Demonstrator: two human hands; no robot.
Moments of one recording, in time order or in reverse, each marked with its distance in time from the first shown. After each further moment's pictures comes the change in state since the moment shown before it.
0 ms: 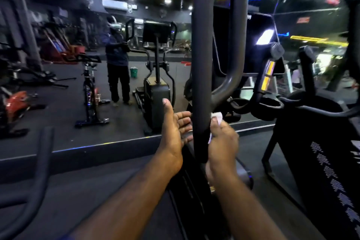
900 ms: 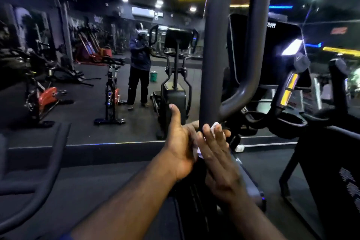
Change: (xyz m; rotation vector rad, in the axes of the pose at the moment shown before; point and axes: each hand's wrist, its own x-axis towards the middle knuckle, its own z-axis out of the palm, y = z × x) left_hand -0.003 0.014 0.008 -0.245 -0.328 -0.181; right_hand 0.026 0.039 -0.057 -0.902 -0.569 -1.245
